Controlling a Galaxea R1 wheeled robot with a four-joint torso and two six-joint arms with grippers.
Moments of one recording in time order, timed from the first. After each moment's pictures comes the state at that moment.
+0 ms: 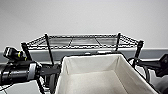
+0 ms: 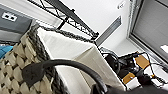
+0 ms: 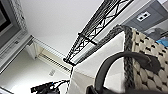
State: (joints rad) left arm -0.29 1.58 -0.41 -0.28 0.32 -0.76; right arm 0.20 1.61 -0.49 0.21 -0.18 0.95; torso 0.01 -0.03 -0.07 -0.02
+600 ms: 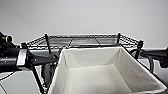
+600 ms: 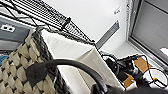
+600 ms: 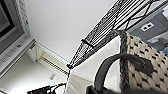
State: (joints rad) left arm -0.51 1.58 -0.45 -0.42 0.40 -0.79; right arm 0.38 1.62 -0.53 0.22 -0.24 1.07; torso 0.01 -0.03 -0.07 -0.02
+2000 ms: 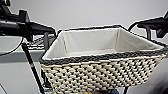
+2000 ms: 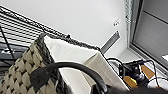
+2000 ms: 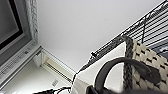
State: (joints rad) left arm -0.72 1.77 -0.74 -0.57 0.50 -0.79; right arm 0.64 1.86 -0.78 0.27 -0.32 1.18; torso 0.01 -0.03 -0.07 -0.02
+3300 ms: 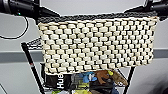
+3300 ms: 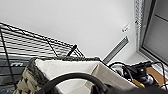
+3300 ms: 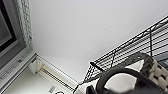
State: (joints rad) left arm -0.76 1.98 -1.03 -0.57 0.60 -0.79; right arm 0.65 2.11 -1.08 0.29 -0.37 1.18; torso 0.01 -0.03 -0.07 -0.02
